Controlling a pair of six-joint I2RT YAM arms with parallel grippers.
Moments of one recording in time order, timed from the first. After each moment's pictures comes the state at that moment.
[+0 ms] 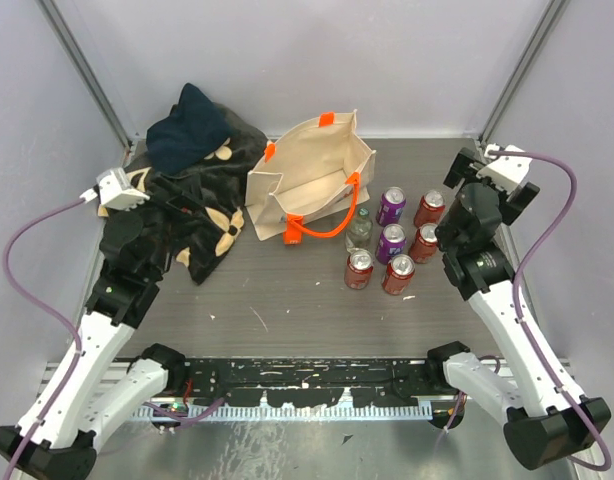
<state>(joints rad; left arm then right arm) -0.40 0.77 0.86 -0.05 -0.39 -0.63 0.31 0.90 0.96 0.05 0.99 -0.04</state>
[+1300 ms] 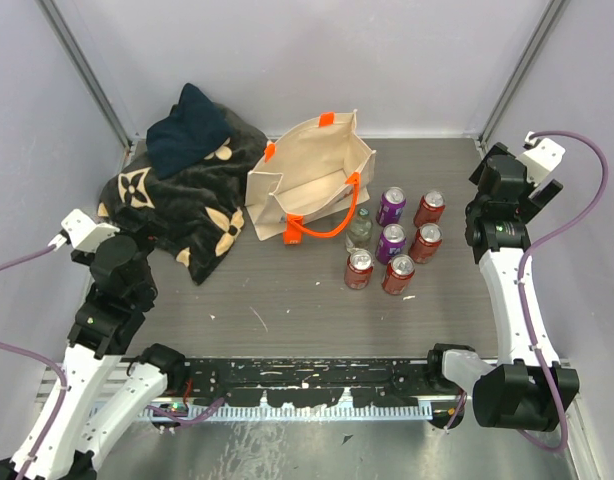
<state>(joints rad) -0.40 0.57 0.83 -0.40 -0.89 -0.59 -0.09 1.09 1.06 -0.21 0.70 0.25</state>
